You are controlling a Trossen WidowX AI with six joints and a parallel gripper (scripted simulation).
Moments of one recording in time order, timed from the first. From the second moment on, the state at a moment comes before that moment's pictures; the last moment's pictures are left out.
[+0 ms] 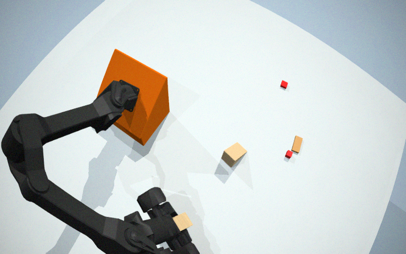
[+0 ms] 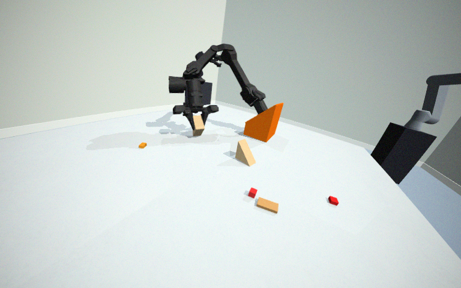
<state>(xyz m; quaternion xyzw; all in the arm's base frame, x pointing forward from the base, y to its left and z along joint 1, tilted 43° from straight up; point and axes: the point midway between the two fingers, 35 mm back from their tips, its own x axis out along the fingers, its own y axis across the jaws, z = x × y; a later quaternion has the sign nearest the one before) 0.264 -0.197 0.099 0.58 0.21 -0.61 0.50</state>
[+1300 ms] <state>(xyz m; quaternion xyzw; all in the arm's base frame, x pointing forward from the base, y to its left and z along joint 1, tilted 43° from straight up) 0.249 -0.215 0.116 0.68 0.30 -0.49 0.46</state>
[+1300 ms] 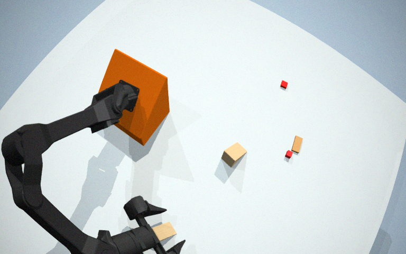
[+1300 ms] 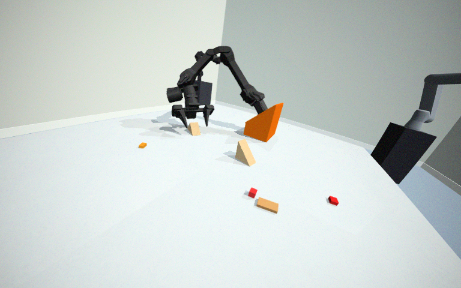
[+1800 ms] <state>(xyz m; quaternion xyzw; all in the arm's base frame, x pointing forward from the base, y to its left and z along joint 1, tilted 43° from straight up) 0.253 -0.154 0.187 0.68 0.30 -0.48 0.46</state>
